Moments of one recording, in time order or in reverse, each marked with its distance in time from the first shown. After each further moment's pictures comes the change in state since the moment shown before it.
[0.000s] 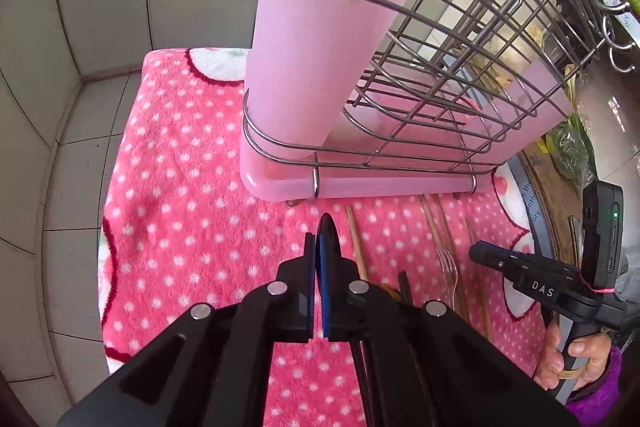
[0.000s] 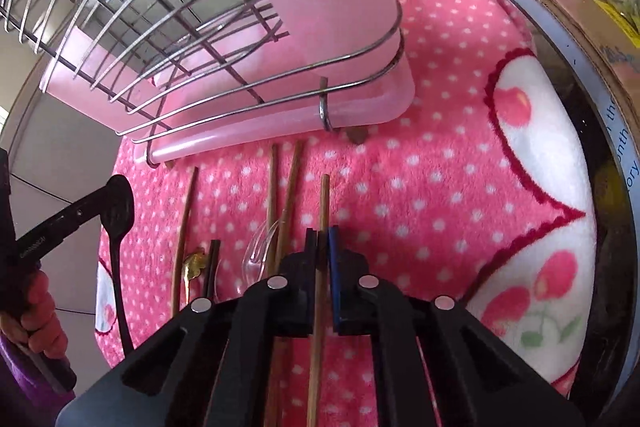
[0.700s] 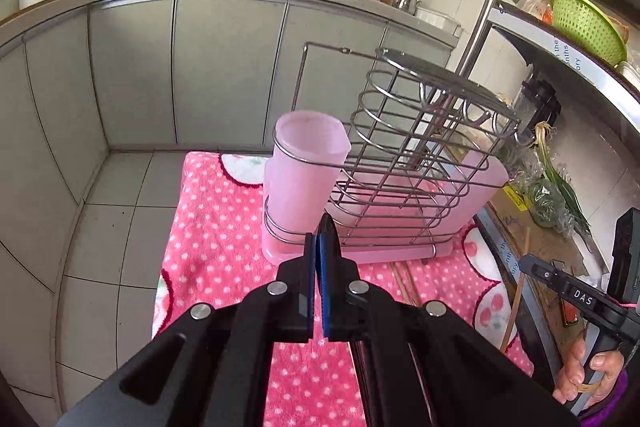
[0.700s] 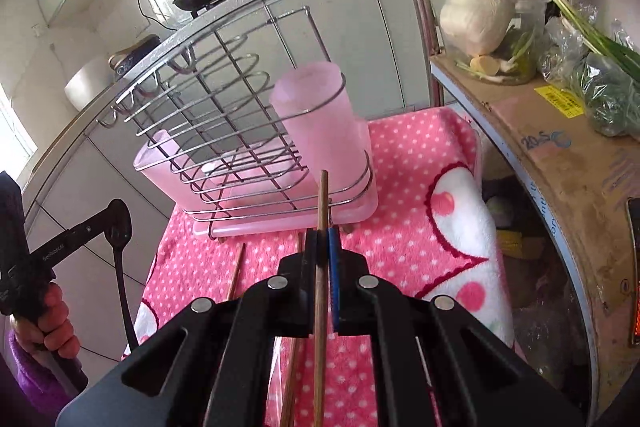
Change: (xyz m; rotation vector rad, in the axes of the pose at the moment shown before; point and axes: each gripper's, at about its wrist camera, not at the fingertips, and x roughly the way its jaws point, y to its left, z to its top) left arm -0.107 -0.022 -0.009 0.027 -0.337 0.052; right arm -0.128 0.005 -0.014 -0.034 -0.376 0.022
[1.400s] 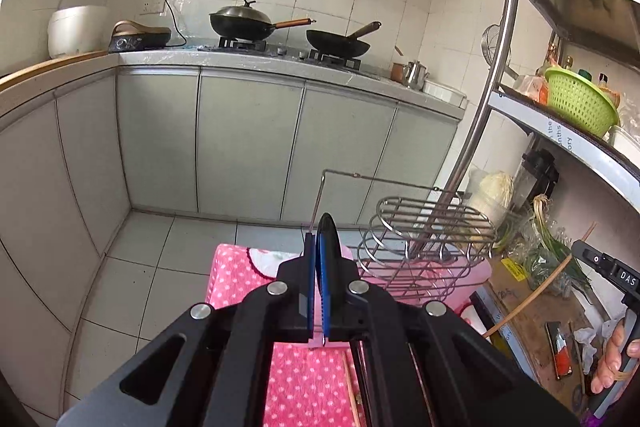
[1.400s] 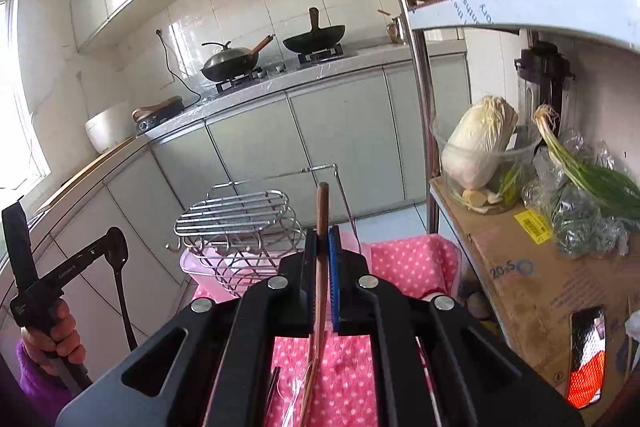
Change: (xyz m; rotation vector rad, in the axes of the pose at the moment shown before) left arm -0.075 0.002 0.065 -0.007 -0.254 0.062; right arm -0.094 0.031 0.080 -0.110 -0.276 -0.004
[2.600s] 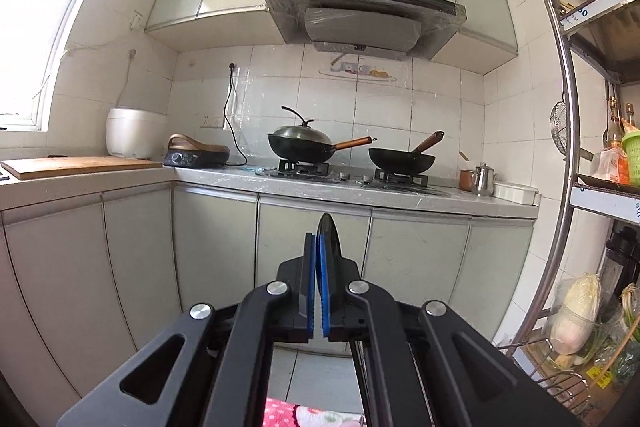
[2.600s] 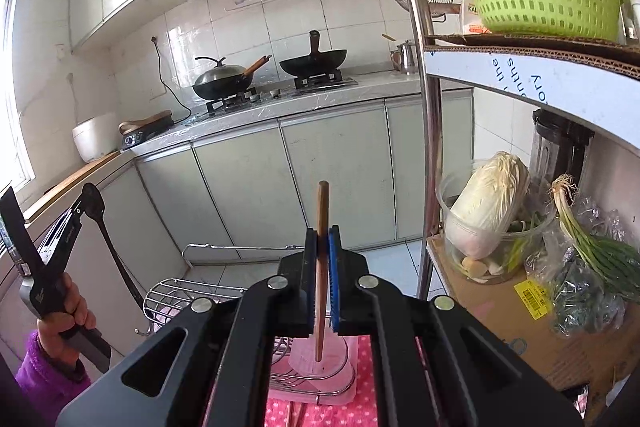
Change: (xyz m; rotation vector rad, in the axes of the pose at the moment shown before) left arm 0.070 -0.018 0.072 0.037 -0.456 0.306; right arm 0.062 0.001 0.075 -0.051 -0.047 -0.040
